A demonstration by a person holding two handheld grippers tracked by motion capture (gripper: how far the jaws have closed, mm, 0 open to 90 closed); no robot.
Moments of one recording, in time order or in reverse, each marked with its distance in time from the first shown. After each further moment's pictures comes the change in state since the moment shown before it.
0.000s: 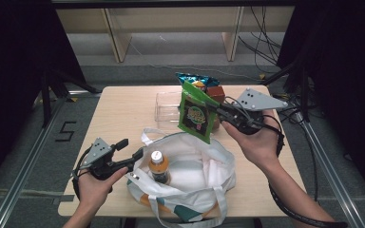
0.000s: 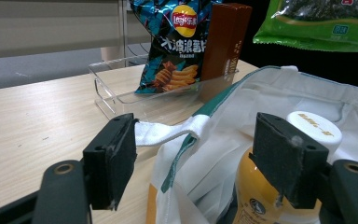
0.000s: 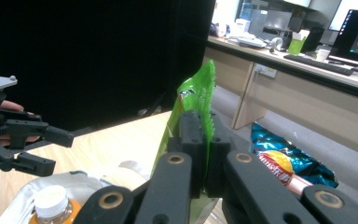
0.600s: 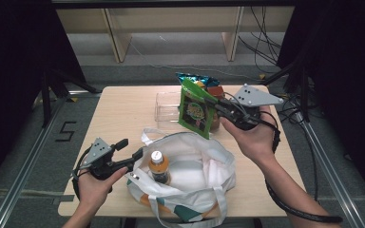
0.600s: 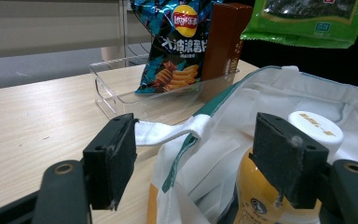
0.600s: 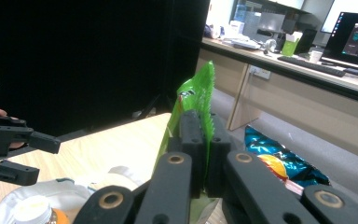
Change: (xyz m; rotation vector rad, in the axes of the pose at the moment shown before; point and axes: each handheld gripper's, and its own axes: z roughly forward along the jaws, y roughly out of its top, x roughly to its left) left arm 0.001 0.000 0.000 0.000 0.001 -0.002; right arm -0.004 0.000 0.011 0.002 -0.010 0.026
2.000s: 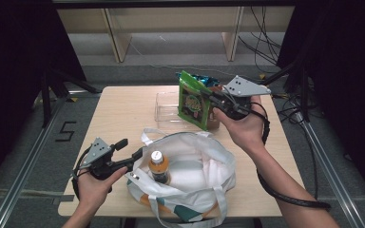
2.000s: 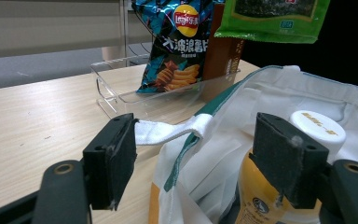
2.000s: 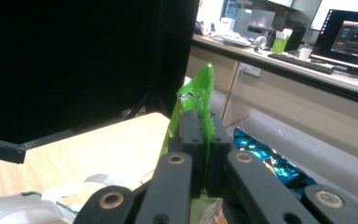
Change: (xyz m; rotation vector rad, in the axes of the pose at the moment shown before) left arm 0.001 0.000 0.000 0.000 0.003 0.004; right arm -0.014 0.001 0.030 0.005 -0.042 -0.010
